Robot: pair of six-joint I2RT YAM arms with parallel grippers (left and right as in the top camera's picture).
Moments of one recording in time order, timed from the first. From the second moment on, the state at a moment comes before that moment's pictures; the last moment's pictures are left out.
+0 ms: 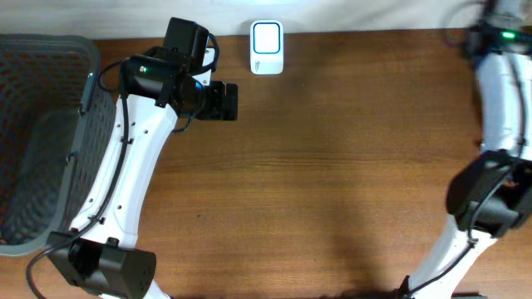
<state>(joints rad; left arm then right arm) -0.28 1.79 1.91 -1.27 0.02 -0.20 -0.33 2.14 2.09 -0.82 0.43 0.09</state>
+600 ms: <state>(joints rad) -0.28 1.79 1.91 -1.27 0.02 -0.20 -0.57 1.86 2.07 -1.24 0.26 0.31</state>
